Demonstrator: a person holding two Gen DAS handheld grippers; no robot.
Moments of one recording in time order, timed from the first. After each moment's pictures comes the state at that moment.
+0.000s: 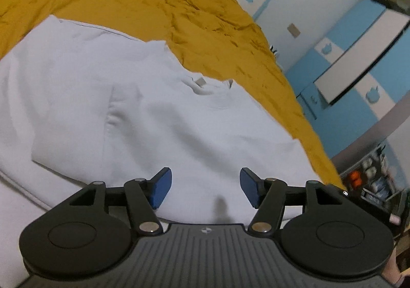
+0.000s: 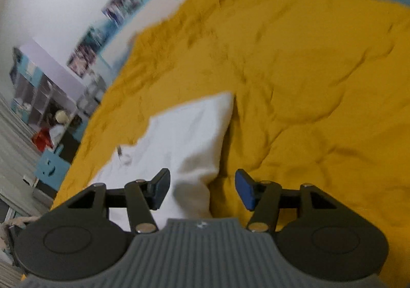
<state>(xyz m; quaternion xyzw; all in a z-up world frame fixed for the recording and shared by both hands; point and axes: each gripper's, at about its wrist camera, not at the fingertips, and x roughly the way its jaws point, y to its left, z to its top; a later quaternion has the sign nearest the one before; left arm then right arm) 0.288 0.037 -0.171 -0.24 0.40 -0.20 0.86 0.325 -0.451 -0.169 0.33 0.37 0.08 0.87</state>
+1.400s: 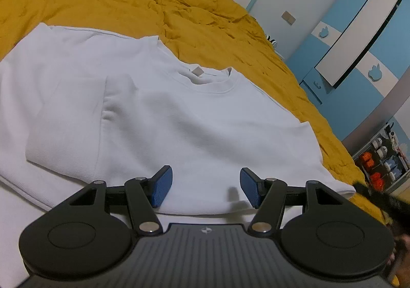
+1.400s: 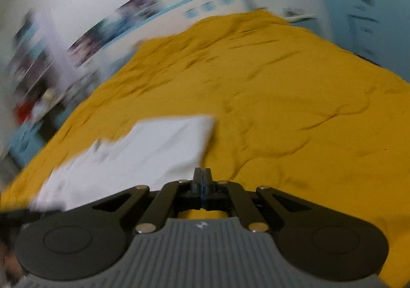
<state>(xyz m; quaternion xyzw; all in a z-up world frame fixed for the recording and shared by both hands) 0.282 0.026 -0.177 -0.19 0.39 -0.20 0.88 0.286 -0.436 -0.158 0.18 0.30 0.08 0.93</state>
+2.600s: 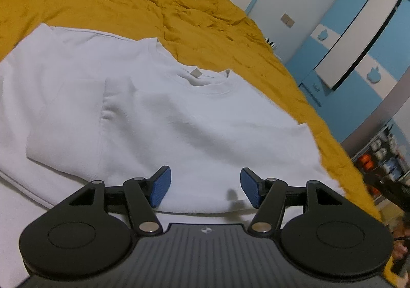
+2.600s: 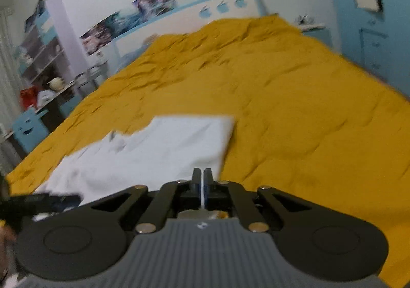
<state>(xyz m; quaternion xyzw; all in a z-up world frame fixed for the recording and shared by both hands) 0.280 0.031 -0.177 -0.20 0.38 -0.21 0.88 0.281 -0.431 -0.131 0.16 0.29 0.06 0.94</state>
